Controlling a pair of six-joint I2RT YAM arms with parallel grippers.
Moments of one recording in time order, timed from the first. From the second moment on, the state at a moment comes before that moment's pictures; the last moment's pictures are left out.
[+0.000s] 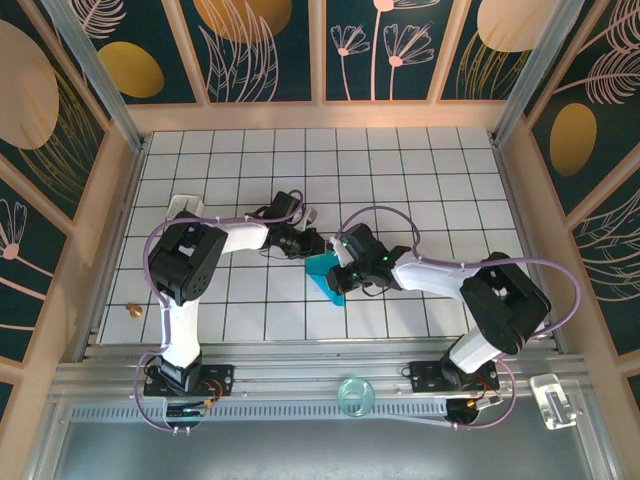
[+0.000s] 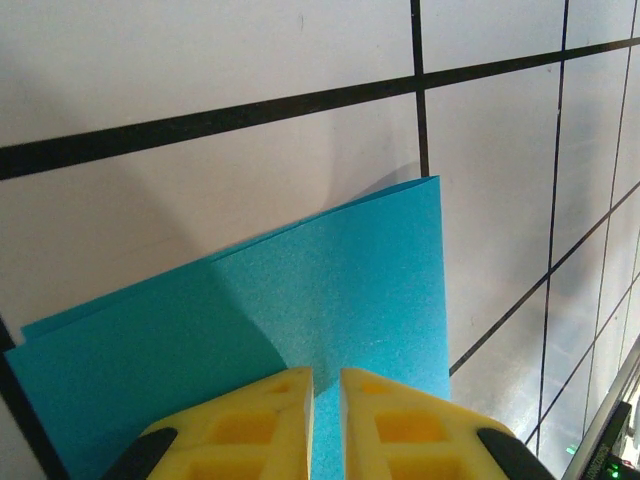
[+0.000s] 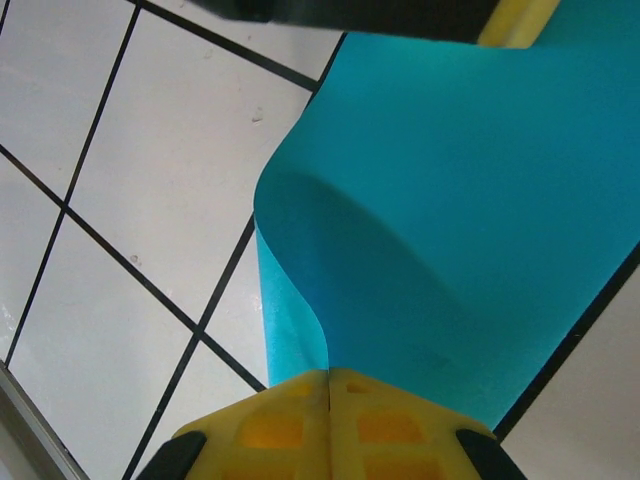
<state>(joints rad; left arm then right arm) -0.55 2.01 1.12 -0.13 0.58 -0.62 0.79 1.55 0.77 -0.19 -0.30 0.36</state>
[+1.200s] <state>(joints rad) -0.55 2.01 1.13 -0.14 0.58 -0.61 0.72 1.66 0.82 -0.22 -0.31 0.31</state>
